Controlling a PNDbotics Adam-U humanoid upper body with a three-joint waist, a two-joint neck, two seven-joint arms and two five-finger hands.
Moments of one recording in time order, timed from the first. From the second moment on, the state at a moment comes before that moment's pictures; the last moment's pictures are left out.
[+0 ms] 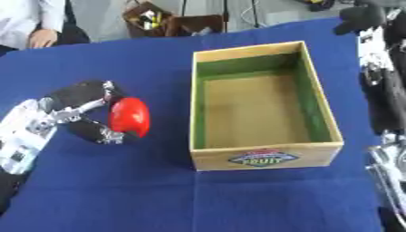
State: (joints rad) left arm -0.73 0.45 -0.19 -1.39 -0.85 -0.37 -0.40; right arm -0.49 -0.36 0.11 -1.98 0.05 -0.02 -0.29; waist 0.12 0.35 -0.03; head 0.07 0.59
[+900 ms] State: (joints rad) left arm -0.83 0.49 -0.12 -1.47 -0.81 -0.33 -0.26; right arm -0.62 -0.38 0.16 -1.98 0.05 -0.05 -0.24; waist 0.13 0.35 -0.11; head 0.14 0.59
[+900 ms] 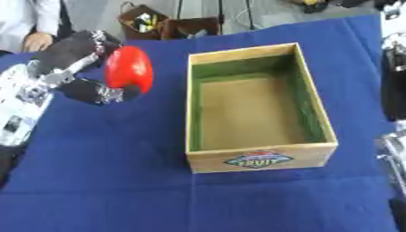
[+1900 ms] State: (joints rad) left arm -0.95 0.43 -0.09 -1.33 -0.82 -0.37 -0.19; right arm -0.76 -0.41 0.23 -1.98 0.05 -0.06 -0.15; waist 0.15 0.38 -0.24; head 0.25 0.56
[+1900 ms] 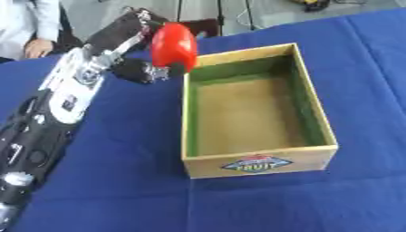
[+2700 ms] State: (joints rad) left arm -0.97 0.39 -0.12 -1.25 -0.77 -0.56 -0.25; right arm -0.81 -0.39 0.25 -1.98 0.05 -0.07 -0.14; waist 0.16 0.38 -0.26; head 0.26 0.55
